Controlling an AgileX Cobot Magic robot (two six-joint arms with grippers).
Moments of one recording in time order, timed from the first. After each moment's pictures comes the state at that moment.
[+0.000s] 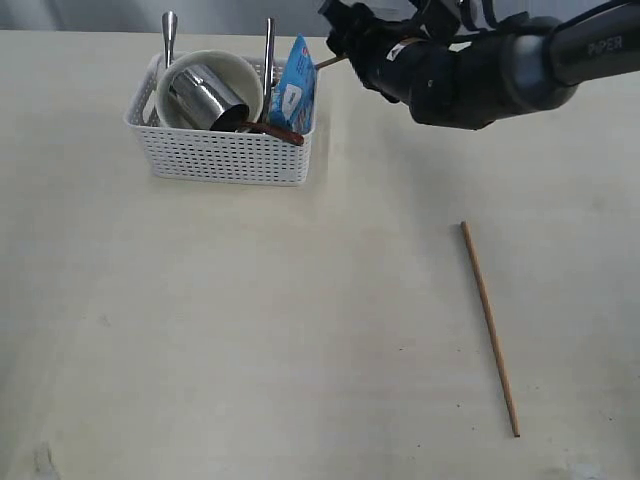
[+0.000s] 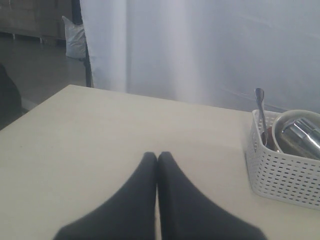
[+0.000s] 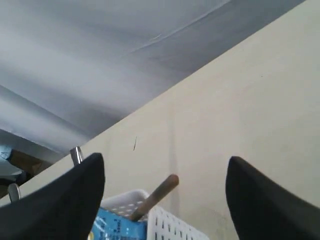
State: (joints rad) left arm 0.23 0.00 0.00 0.20 0.22 -0.31; right arm 0.51 2.07 -1.20 0.40 -0.41 0.50
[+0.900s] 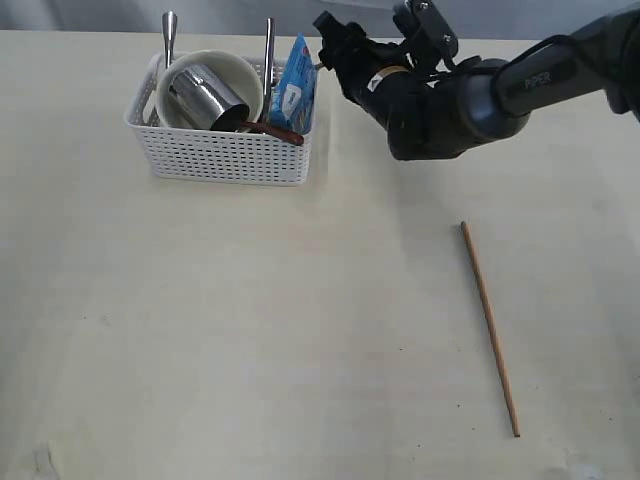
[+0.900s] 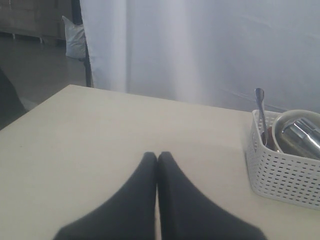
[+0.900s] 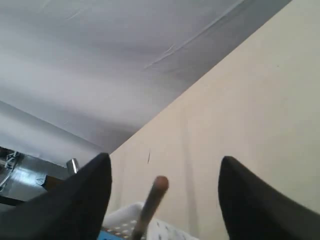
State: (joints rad) left arm 0.23 0.00 0.00 0.20 0.22 -0.31; right arm 0.53 2.21 -1.24 0.32 -0.62 0.71
